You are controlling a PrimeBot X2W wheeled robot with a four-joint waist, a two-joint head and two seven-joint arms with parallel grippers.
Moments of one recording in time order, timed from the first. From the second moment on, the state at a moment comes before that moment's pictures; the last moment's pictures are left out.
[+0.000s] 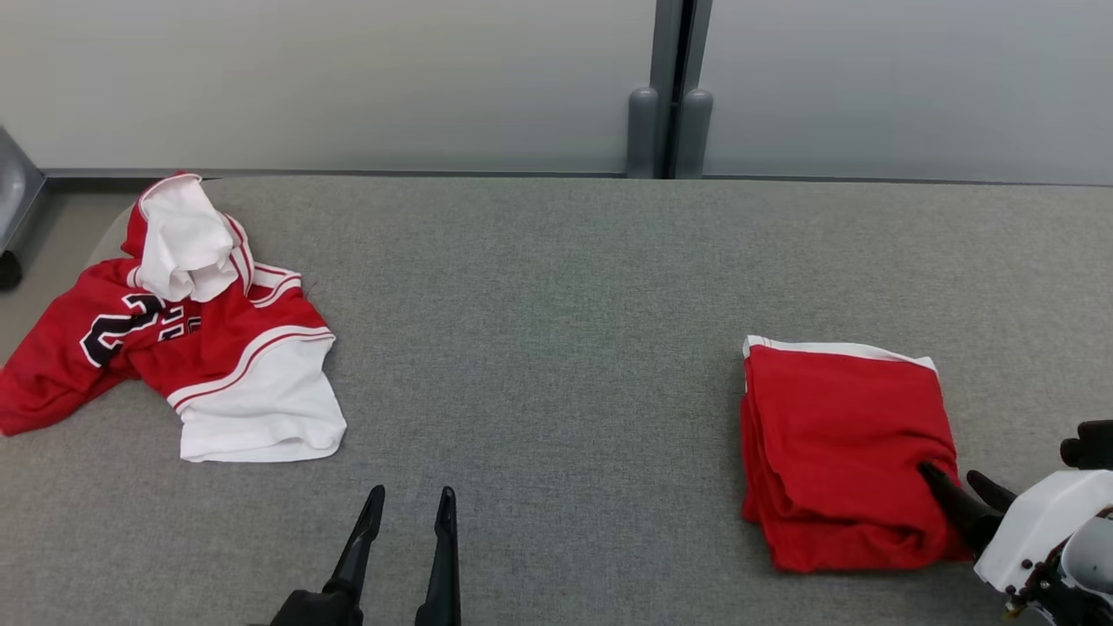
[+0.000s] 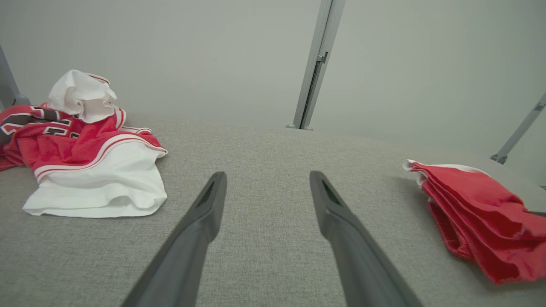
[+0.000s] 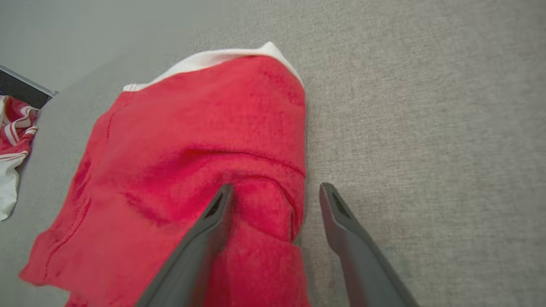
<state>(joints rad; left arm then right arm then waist) 0.15 0.05 -0.31 0.03 -0.28 0.14 -0.26 -0.26 -0.54 0.47 0.47 1.10 0.13 0.15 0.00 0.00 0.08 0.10</state>
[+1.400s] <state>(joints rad) -0.04 0.05 -0.41 -0.02 -0.18 0.23 -0.26 -0.77 -0.89 0.79 0.93 1.04 0.13 -0.13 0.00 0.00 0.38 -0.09</state>
